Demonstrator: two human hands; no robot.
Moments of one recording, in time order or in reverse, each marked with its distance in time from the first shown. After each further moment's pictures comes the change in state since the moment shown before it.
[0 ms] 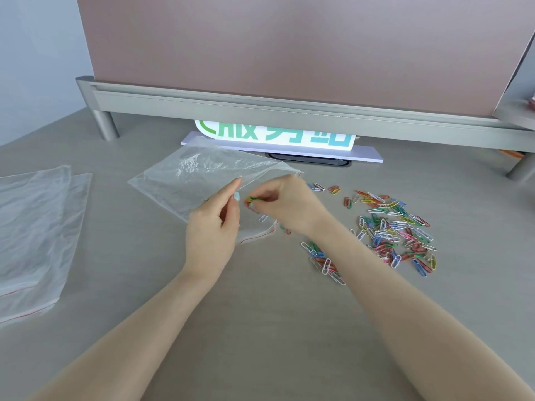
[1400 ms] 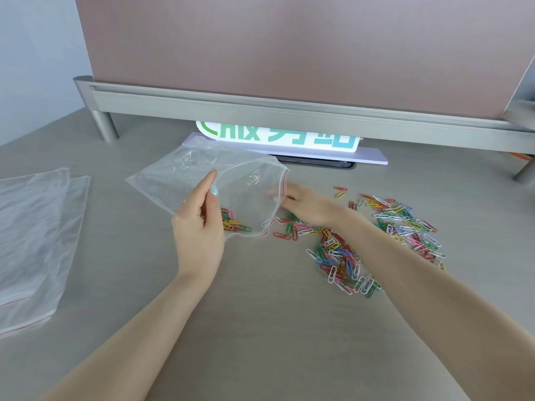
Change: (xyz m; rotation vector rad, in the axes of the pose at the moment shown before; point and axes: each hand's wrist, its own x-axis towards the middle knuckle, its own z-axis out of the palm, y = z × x) left_hand 0.008 0.007 -0.006 -0.068 0.216 -0.083; right_hand 0.043 0.062 -0.018 -0.259 -0.228 0.031
